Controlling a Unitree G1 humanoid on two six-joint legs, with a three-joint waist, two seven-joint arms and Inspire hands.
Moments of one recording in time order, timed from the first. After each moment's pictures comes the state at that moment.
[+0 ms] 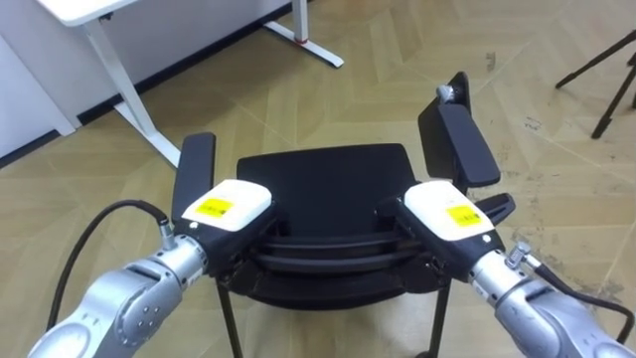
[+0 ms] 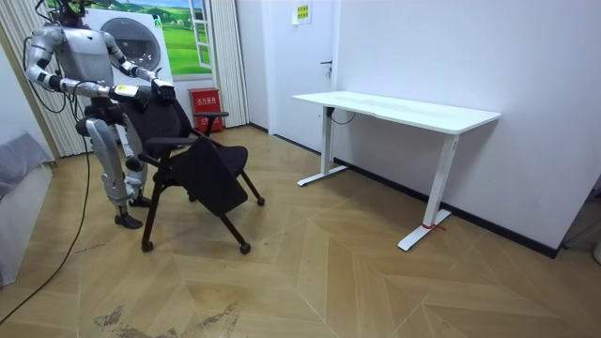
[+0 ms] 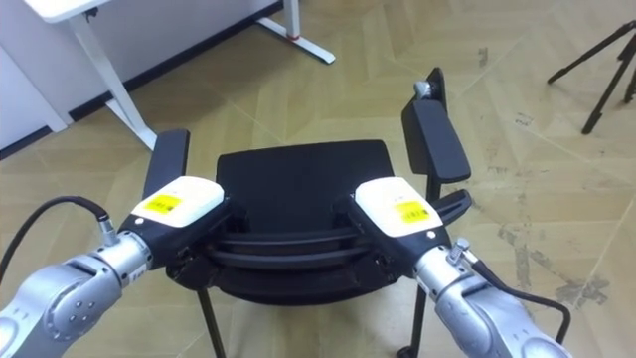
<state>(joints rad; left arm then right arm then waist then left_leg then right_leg) 0.02 0.61 -0.36 -0.10 0.76 -0.09 -0.25 0.08 -0.58 0.33 0.04 -0.76 -0.25 -0.01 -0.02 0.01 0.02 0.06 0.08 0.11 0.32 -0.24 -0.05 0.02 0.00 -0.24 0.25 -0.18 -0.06</state>
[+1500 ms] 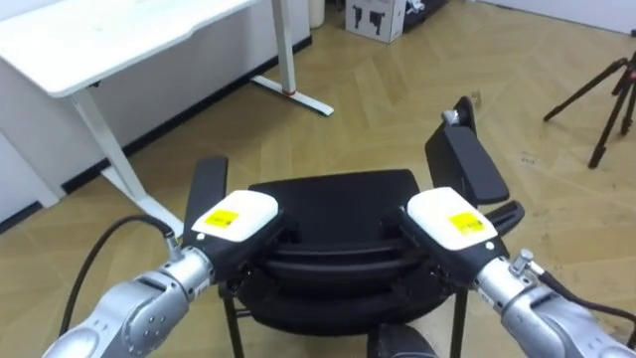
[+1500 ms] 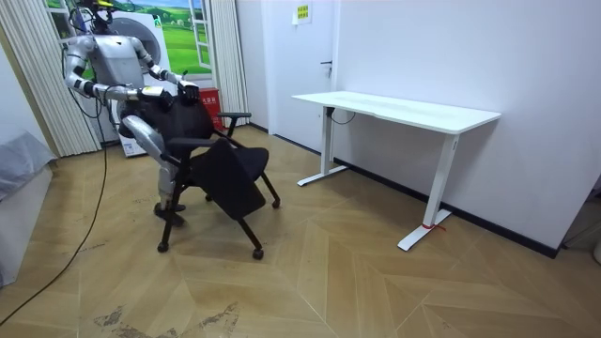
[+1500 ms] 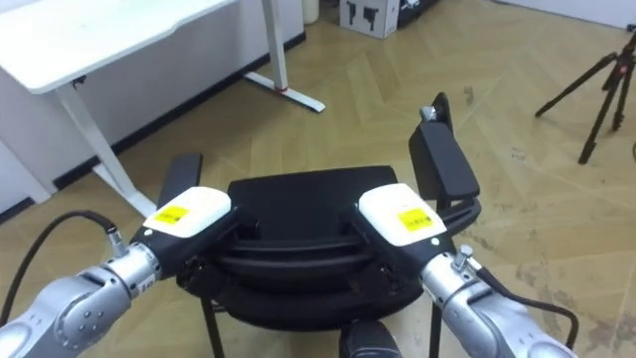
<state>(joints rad) 0.01 0.58 -0.40 0.04 0.70 -0.21 -0.14 0.09 -0.58 0.31 0.10 -0.83 -0.33 -0.06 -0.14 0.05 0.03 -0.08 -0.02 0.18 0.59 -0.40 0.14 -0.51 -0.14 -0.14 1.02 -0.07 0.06</state>
